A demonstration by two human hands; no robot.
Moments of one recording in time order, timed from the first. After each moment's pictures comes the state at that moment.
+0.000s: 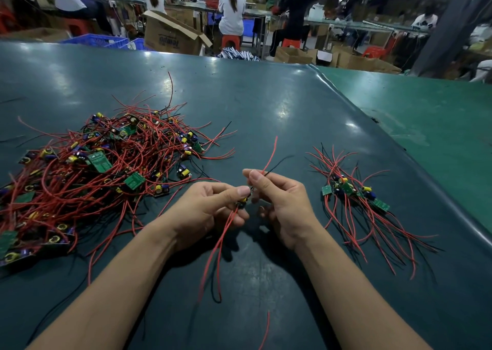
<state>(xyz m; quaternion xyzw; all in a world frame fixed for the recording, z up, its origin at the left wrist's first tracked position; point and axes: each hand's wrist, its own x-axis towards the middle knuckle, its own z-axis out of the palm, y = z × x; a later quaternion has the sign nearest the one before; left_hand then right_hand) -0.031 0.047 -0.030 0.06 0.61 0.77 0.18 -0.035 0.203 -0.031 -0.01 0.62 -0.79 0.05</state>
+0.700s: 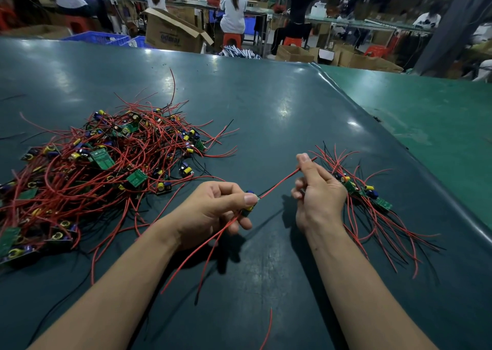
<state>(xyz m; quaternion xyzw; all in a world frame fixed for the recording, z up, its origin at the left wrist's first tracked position) -0.025 0.048 -0.029 0.10 0.63 0.75 0.19 -0.056 0.227 -0.031 0.16 0.49 -0.84 -0.20</state>
